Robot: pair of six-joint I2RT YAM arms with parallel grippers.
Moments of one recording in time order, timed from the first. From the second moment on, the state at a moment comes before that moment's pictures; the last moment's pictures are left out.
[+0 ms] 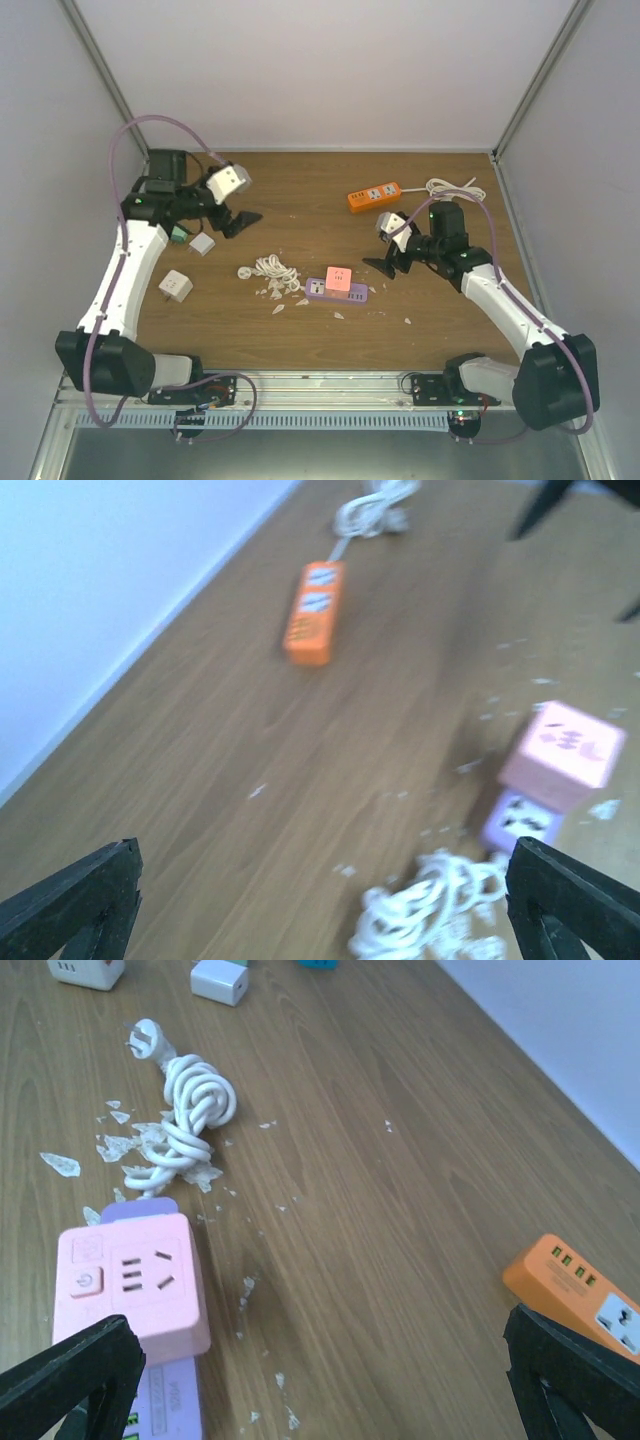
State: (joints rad) left arm -0.02 1.34 1.38 -0.82 0.70 0.73; right arm 0.29 1.18 0.77 -0.24 -0.66 -0.66
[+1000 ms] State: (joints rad) left arm -0.60 1.64 1.07 -0.48 0.68 0.82; right arm 0.32 1.35 0.62 -0.34 -0.68 -1.01
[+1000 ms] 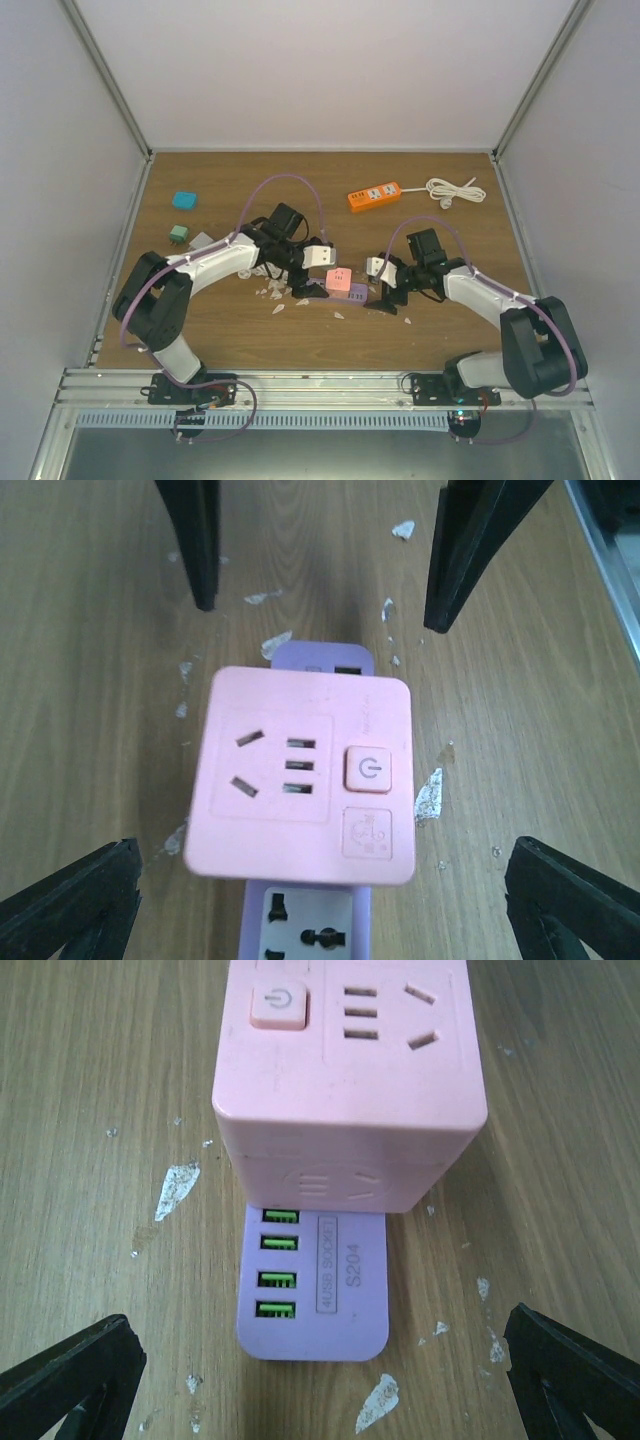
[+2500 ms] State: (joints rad) left arm -0.63 1.68 0.97 -0.25 0.70 0.78; right arm 0.35 1.53 0.61 -0.22 -0.73 -1.02
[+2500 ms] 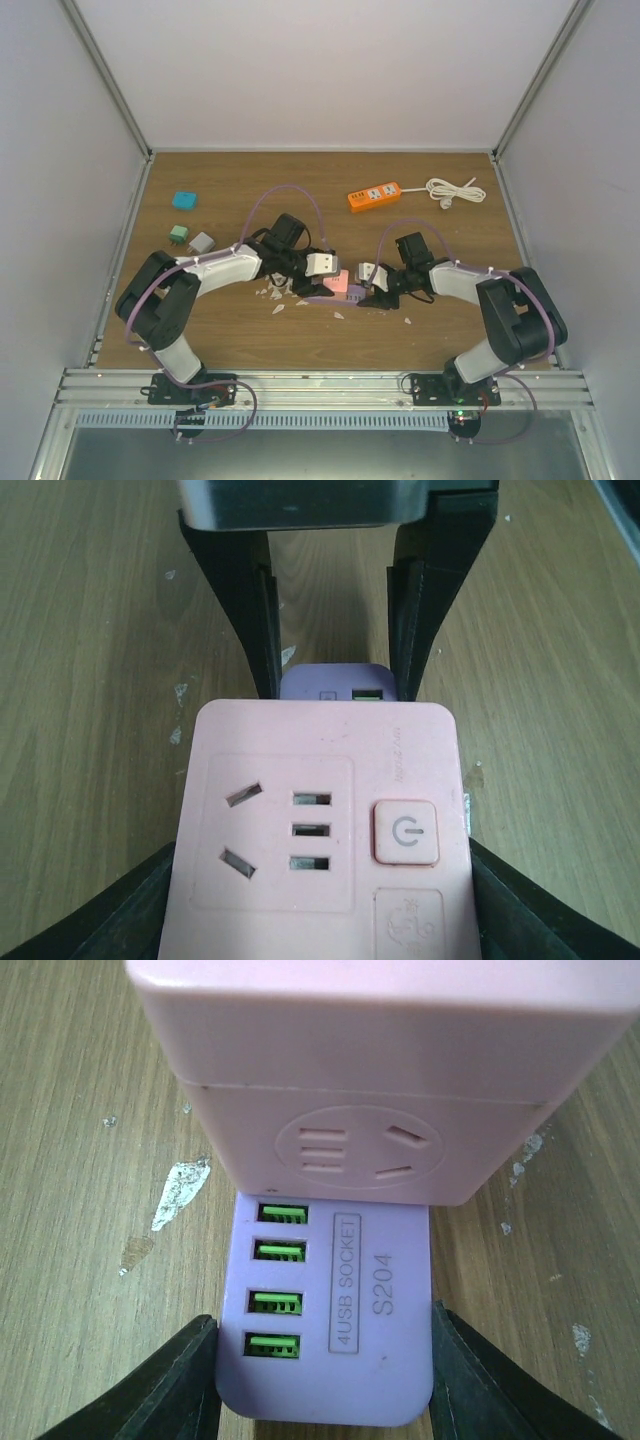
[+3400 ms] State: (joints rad) left arm -0.59 1.65 1.03 -0.27 0.83 0.70; right arm 0.35 1.54 0.62 -0.21 -0.71 -1.01
